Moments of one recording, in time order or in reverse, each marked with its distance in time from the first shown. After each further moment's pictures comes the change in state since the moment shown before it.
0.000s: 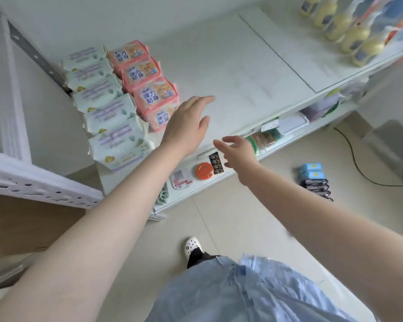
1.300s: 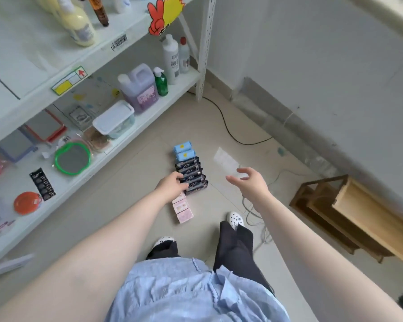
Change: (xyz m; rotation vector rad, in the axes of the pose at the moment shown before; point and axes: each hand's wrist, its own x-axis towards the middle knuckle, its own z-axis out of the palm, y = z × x) left_hand 0.059 0.419 0.540 -0.249 -0.820 -0.598; right_hand 0.075 0.317 -0.658 -0.057 0.247 0.381
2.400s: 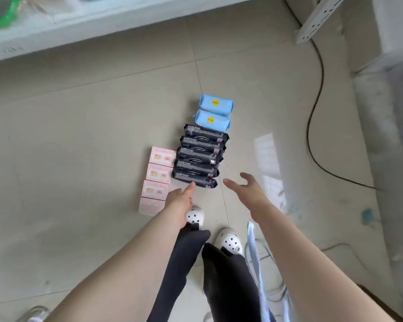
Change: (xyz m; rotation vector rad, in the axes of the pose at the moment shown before) left_hand 0.362 -0.129 0.270 -1.334 0.365 -0.815; right_hand 0.456 0.147 0.161 -0.357 -0.530 0.114
